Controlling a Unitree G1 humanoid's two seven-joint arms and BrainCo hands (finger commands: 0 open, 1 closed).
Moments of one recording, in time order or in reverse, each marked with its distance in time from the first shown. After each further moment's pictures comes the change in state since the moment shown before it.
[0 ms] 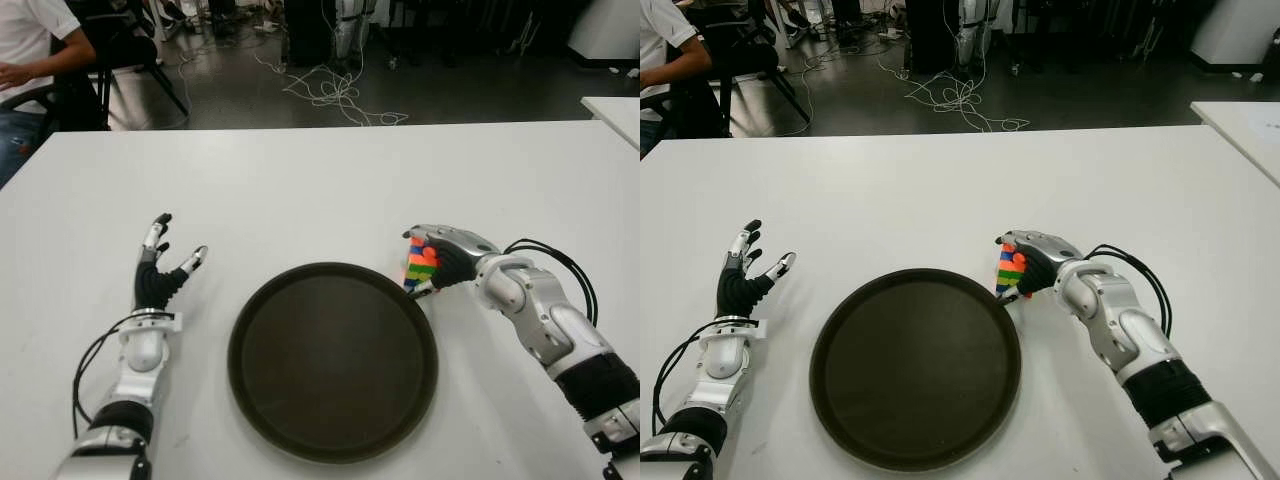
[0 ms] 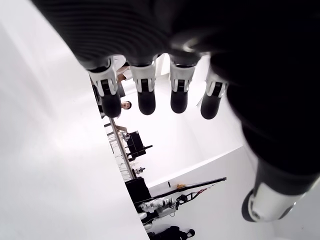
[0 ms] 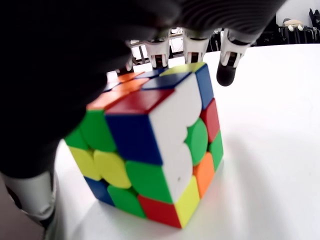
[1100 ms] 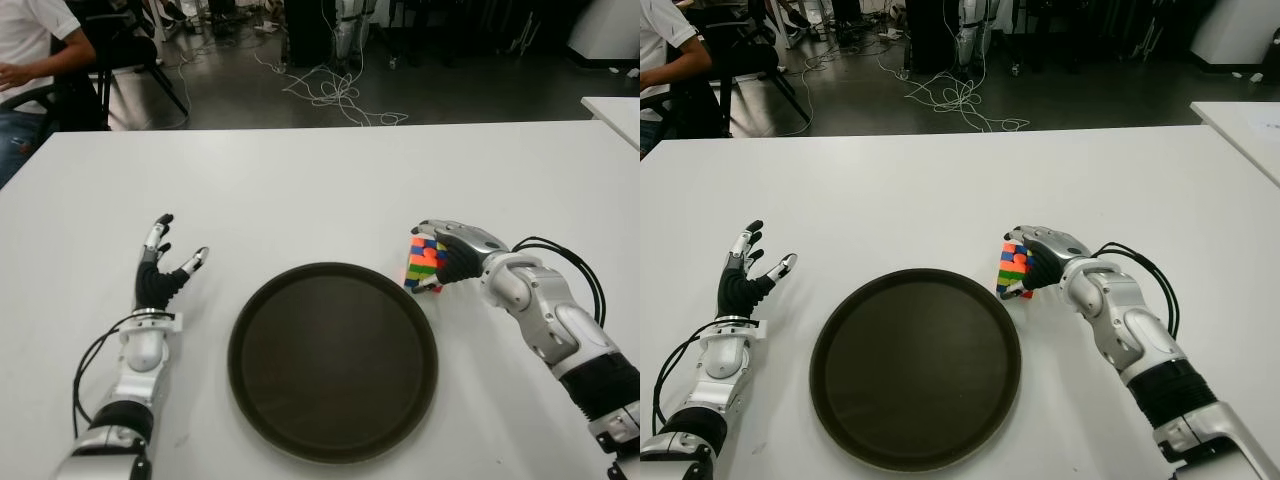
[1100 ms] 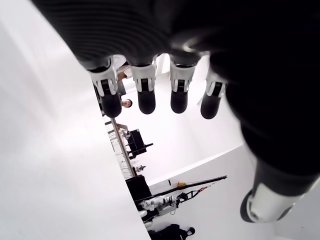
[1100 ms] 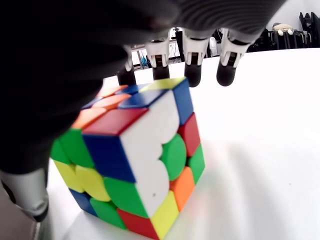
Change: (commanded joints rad) left arm -0.005 0.003 0.001 0.011 0.001 0.000 -0.019; right arm -0.018 -0.021 -0.022 0.035 0.026 -0.019 -0.036
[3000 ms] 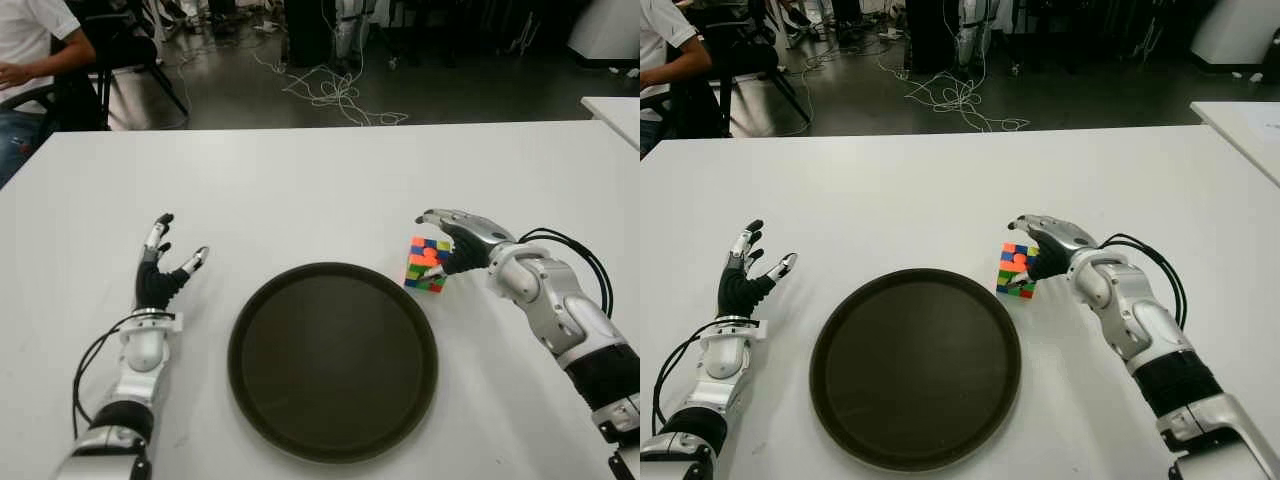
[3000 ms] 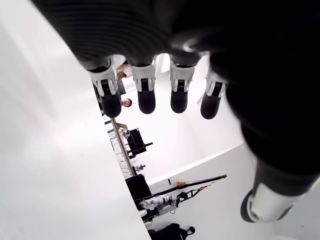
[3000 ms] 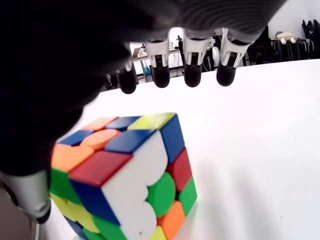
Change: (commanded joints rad) left arm 0.012 -0.003 -0.010 -0.016 0.020 0.004 0.040; right arm -0.025 0.002 -0.014 0.038 0.002 -0.054 -0.012
